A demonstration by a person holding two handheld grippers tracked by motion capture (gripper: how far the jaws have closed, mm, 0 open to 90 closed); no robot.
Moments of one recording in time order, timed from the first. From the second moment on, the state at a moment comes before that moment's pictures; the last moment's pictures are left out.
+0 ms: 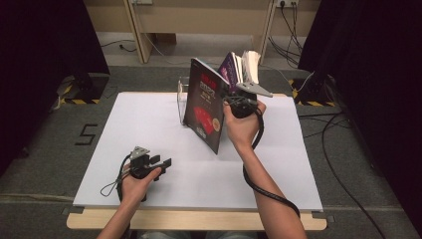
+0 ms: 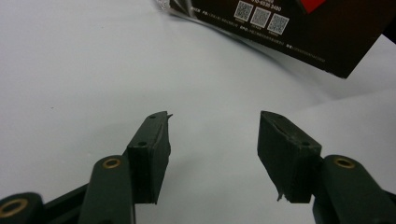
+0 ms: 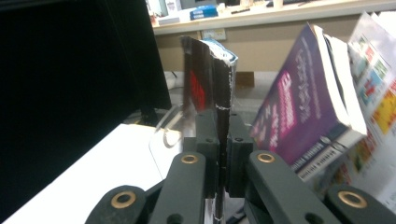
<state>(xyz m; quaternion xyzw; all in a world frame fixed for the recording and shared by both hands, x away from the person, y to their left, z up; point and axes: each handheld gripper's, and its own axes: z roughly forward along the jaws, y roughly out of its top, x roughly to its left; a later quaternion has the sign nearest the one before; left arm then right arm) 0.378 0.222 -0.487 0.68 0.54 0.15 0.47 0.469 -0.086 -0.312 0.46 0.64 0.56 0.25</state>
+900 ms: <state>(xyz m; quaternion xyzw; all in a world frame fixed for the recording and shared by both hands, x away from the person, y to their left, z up) 0.378 0.224 -0.487 0.68 0.54 0.15 0.47 0.491 -0.052 -0.287 0.45 0.62 0.58 0.28</state>
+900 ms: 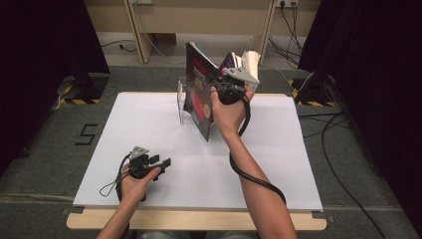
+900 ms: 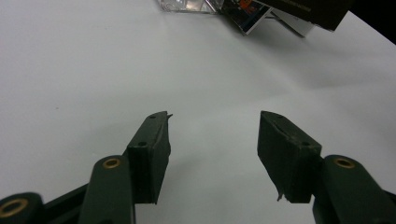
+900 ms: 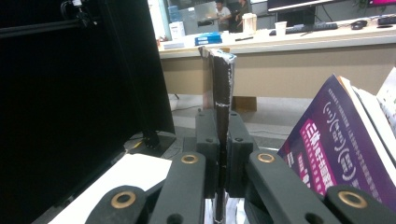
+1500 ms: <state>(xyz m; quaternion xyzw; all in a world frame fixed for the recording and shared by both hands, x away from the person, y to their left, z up) 0.379 0.226 -0.488 0.68 0.54 0.15 0.47 0.514 -0.040 -0.311 0.46 0.61 0.58 0.28</state>
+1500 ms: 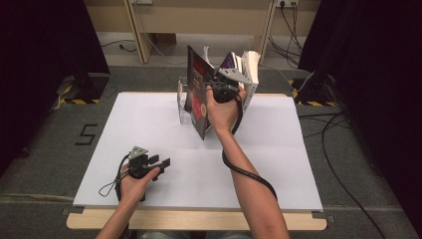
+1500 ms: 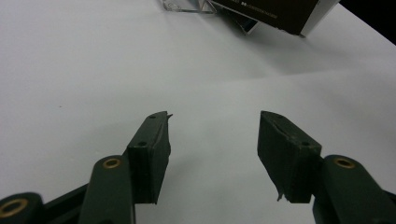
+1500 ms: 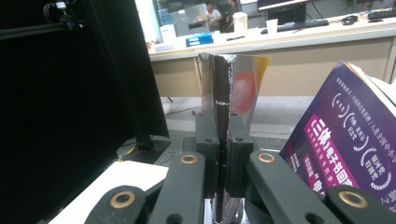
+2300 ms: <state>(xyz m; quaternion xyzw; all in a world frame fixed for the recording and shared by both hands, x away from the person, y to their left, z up) 0.378 0.224 -0.488 0.68 0.54 0.15 0.47 0.501 -0.067 -0.313 0.46 0.64 0.56 0.24</state>
